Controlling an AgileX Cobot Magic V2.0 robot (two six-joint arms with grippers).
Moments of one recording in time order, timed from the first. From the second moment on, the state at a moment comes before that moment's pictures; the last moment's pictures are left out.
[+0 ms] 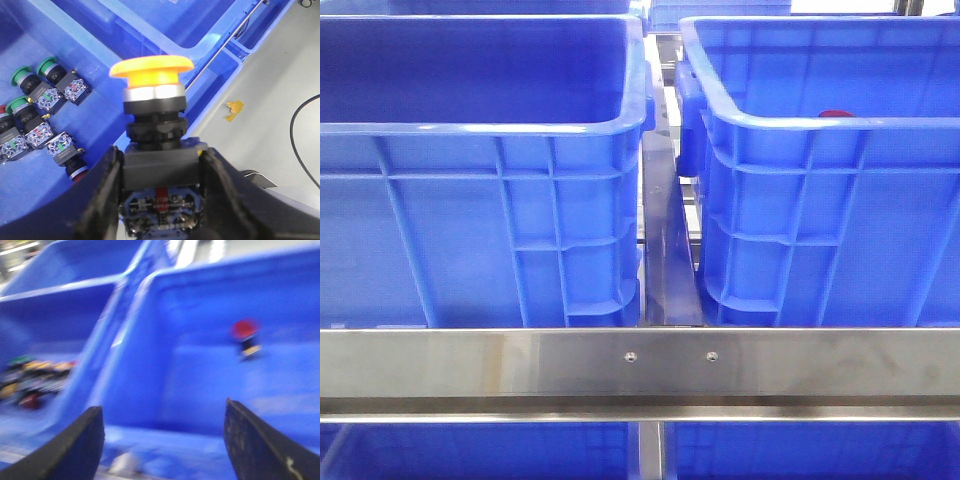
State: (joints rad) left arm -0.80 1.20 -1.31 -0.04 1.00 0.06; right arm -0.09 0.56 -0.55 0.98 0.55 -0.67
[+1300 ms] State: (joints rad) left arm -0.80 1.20 -1.31 -0.04 1.02 0.06; right arm 0.35 1.34 -0.96 1.57 0.92 -0.79
